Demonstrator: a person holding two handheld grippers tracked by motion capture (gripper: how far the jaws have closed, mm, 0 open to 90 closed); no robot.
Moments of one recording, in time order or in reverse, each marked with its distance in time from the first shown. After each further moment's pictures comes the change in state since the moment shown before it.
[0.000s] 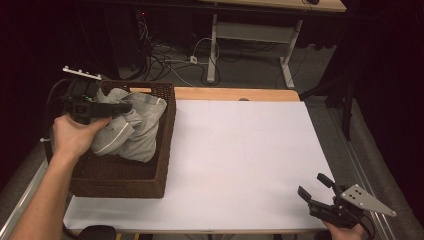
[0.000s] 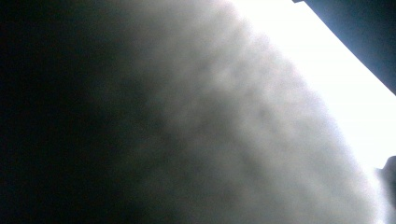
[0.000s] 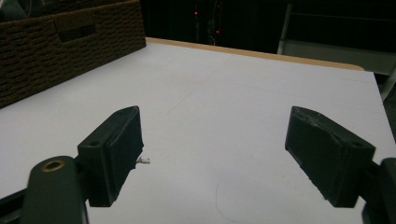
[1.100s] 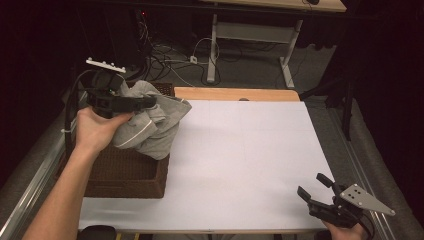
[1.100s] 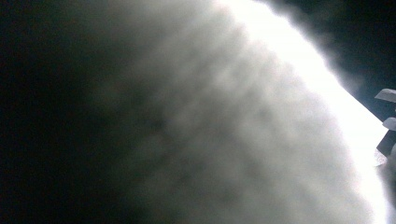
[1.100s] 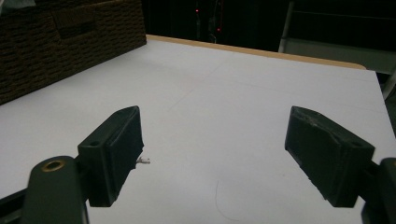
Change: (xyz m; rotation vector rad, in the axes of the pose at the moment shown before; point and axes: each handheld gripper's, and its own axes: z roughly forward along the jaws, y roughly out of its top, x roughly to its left) left arm -0.050 0.027 0.013 -0.036 -0.105 0.114; right arm -0.001 0.000 0.001 0.011 0.003 -0.005
